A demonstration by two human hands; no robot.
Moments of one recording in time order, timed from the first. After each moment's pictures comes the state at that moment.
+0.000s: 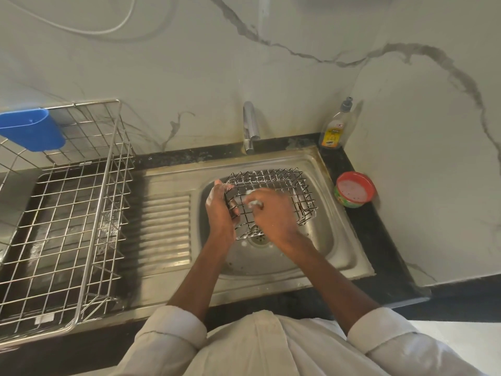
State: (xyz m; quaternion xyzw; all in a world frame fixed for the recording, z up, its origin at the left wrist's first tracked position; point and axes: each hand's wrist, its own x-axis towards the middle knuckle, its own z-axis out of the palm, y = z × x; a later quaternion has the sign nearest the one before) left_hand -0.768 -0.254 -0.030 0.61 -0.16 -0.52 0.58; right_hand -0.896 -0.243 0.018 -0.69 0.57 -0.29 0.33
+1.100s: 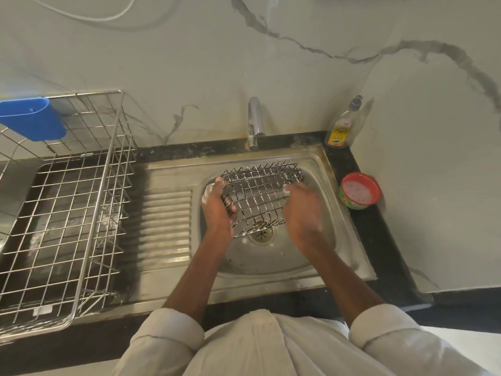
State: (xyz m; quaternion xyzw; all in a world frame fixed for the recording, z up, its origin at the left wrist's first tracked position) left_hand -0.760 -0.258 -0.028 0.59 -0.11 -0.53 0.60; right_hand -0.936 -0.272 -0.009 -0.70 0.69 -0.16 0.13
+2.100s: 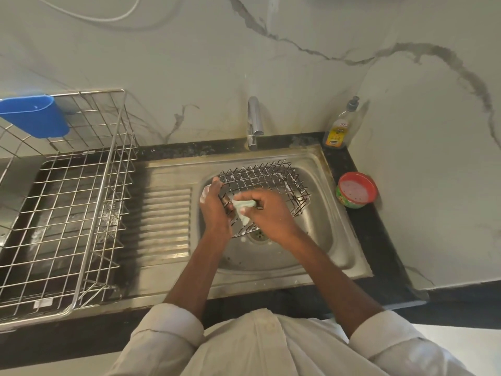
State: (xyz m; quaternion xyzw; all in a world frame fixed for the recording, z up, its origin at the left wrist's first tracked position) left_hand -0.764 -0.251 -0.029 0.59 -0.08 -0.51 0.61; right_hand -0.898 -0.240 0.013 -0.68 0.50 -0.30 0.45
